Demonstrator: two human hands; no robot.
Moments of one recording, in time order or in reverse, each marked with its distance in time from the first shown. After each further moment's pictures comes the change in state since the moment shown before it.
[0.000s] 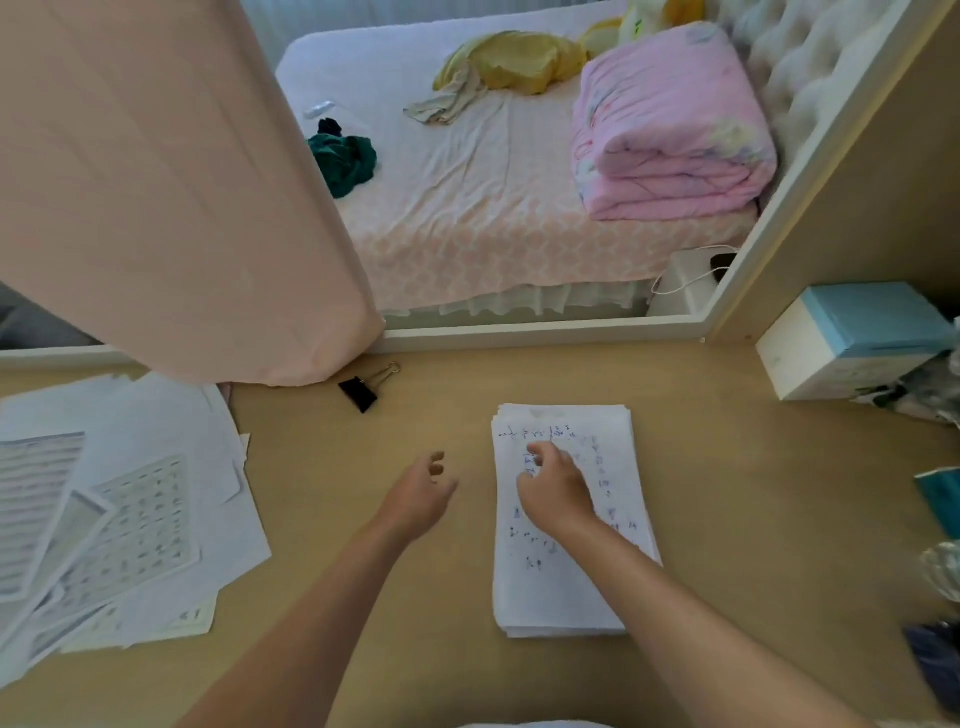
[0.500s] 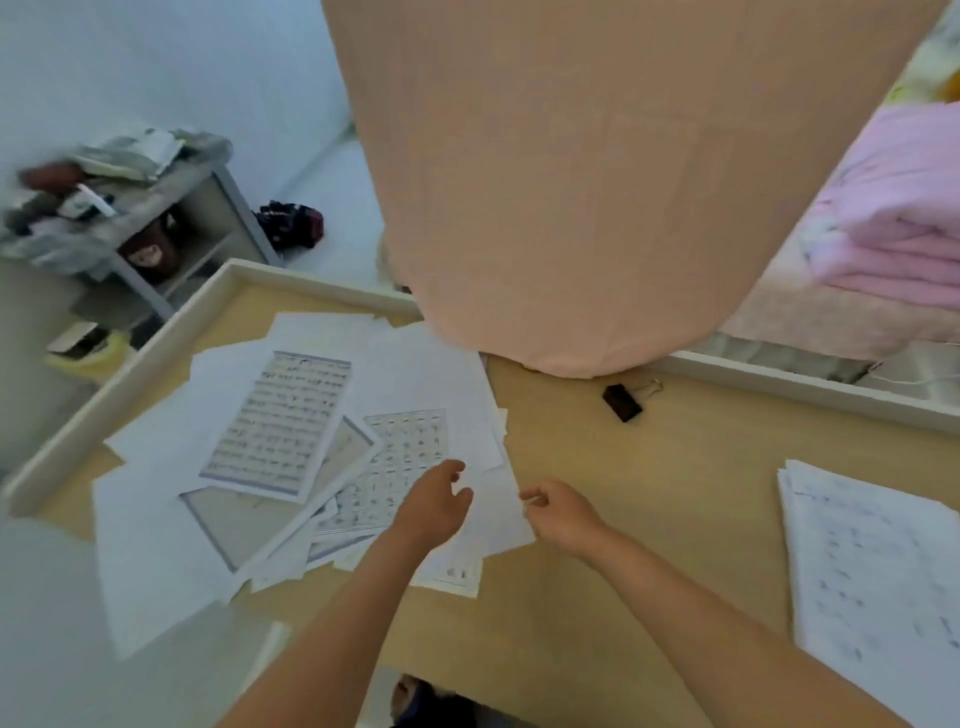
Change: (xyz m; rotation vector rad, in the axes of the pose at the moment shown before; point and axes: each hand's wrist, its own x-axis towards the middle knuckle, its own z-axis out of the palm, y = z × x) left_hand -0.010 -0.282 -0.254 0.020 0.193 -0.003; right_hand -0.038 -0.225 0.289 -0.110 -0.414 -0.141
